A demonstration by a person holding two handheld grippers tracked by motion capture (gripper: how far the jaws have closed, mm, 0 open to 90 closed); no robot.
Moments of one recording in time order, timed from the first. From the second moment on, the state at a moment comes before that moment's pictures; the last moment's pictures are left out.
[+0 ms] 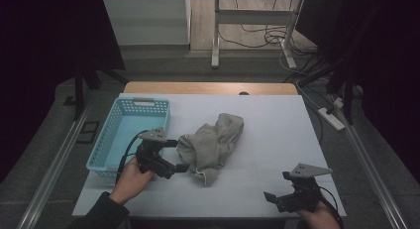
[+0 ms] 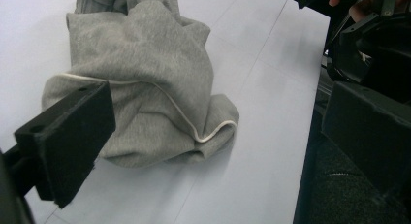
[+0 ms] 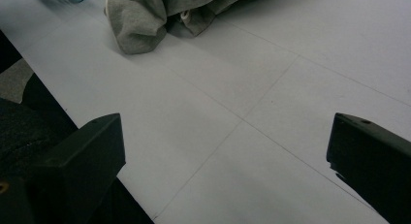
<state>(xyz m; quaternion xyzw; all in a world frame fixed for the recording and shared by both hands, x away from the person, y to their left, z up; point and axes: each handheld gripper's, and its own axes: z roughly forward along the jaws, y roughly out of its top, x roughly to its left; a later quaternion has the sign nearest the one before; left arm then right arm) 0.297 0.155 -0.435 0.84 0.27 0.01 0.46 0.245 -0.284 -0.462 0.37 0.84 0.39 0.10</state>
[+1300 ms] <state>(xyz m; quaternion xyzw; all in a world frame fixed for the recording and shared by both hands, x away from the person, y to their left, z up) 0.276 0.174 -0.442 0.84 0.28 0.02 0.46 0.245 -0.283 -0.462 0.37 0.84 0.39 0.10</state>
